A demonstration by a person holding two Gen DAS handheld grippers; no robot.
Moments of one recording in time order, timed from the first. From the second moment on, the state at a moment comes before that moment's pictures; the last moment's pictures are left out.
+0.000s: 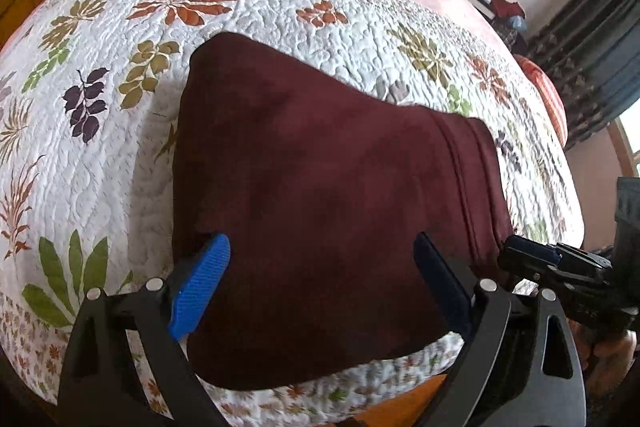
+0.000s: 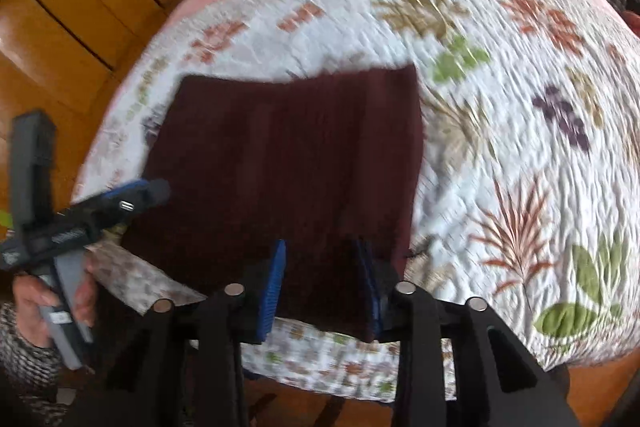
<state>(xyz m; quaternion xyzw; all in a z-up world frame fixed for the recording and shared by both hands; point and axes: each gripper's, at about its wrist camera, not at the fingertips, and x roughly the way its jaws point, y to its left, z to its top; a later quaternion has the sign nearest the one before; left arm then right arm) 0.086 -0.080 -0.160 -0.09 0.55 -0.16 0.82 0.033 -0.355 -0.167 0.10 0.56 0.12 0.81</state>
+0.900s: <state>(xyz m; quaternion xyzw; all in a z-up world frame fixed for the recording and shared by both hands) 0.119 -0.011 -0.211 -0.18 0.61 -0.20 0.74 0.066 -0.428 -0.221 0.27 0.57 0.22 0.74</state>
